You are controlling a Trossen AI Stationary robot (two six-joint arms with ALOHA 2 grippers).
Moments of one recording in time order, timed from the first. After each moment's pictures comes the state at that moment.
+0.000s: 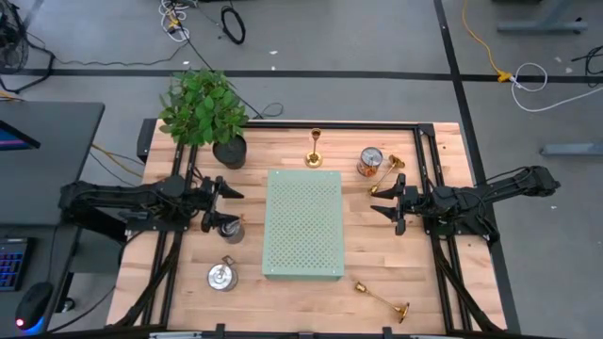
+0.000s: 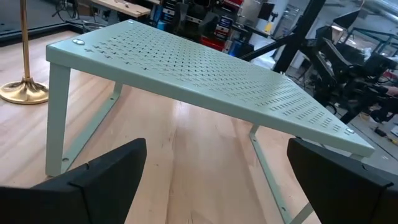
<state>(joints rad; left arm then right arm) 0.02 0.22 0.01 0.11 0.09 -0.35 0.24 0.34 0.02 0.24 0.35 0.09</state>
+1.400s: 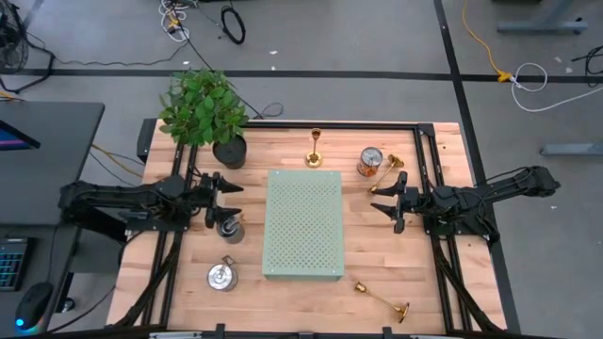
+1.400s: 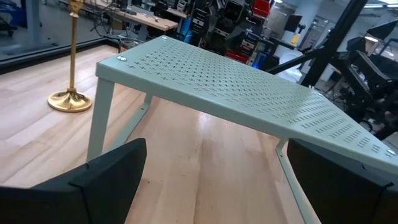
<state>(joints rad) 0.02 0.22 0.01 0.12 -0.04 -0.34 0.23 0.34 0.02 0.26 0.38 -0.02</state>
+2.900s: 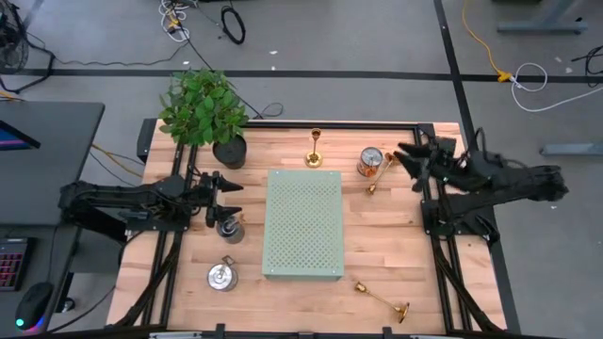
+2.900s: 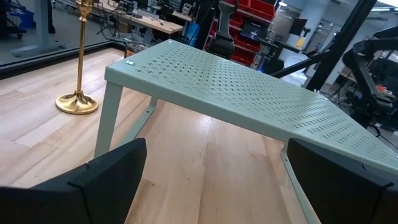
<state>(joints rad) 0.02 0.22 0.01 0.12 -0.06 -0.35 0.11 0.47 0.71 -0.31 0.64 0.34</state>
